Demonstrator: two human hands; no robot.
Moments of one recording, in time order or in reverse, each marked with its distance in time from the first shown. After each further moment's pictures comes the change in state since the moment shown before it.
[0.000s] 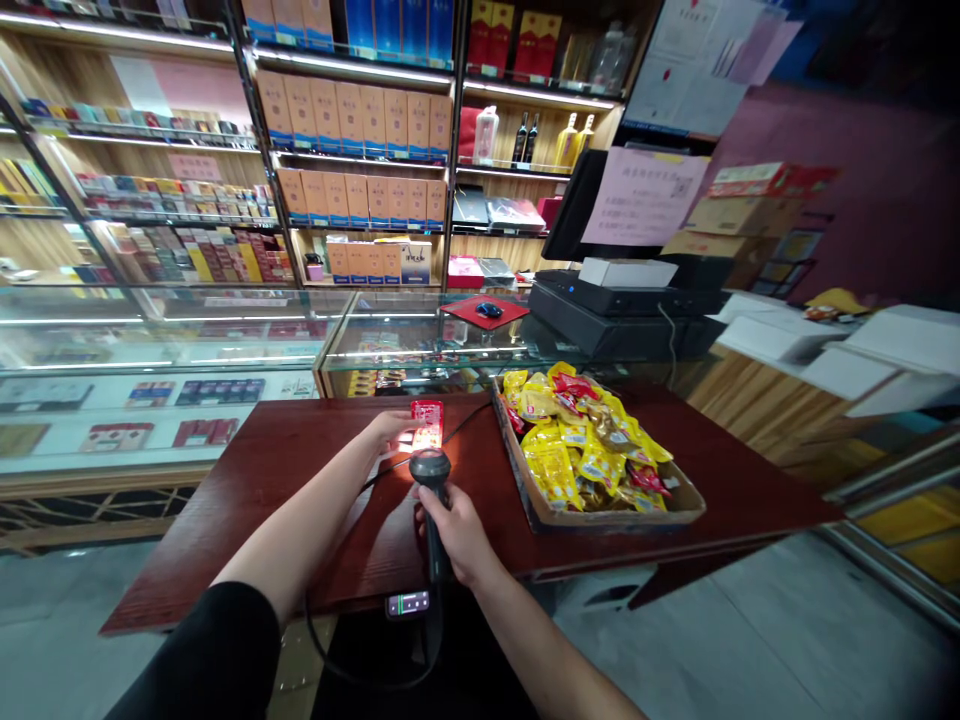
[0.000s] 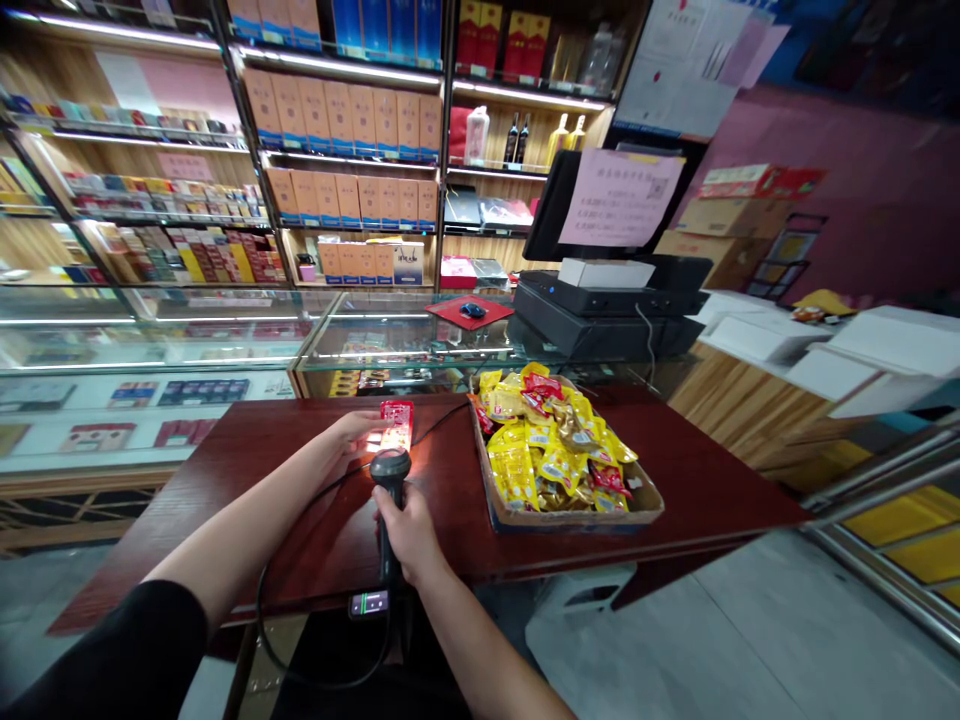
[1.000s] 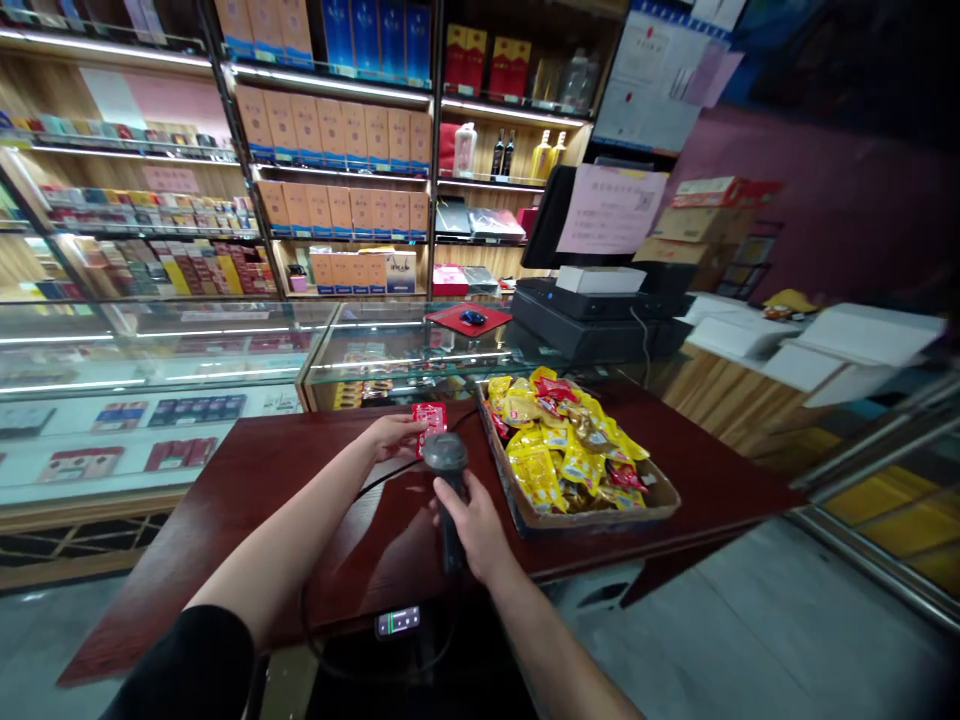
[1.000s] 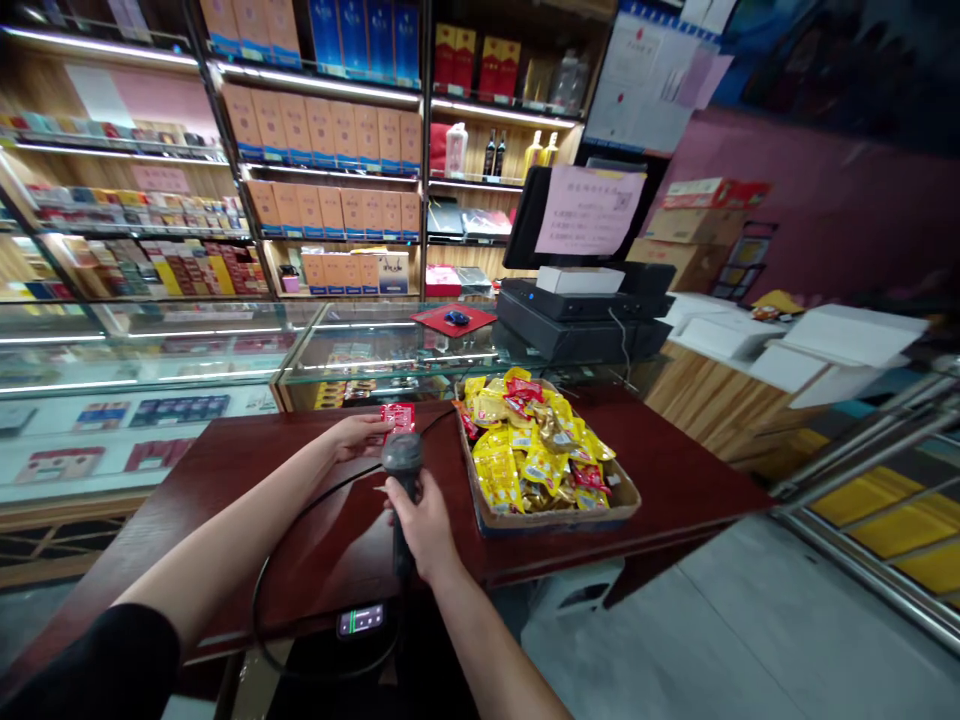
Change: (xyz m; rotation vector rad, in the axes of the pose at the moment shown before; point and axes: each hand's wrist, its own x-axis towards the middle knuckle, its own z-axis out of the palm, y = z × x) left_hand -0.012 0.023 0.026 -0.078 -0.166 -0.026; right_hand -0.007 -0.038 -0.024 -0.038 0.115 -0.154
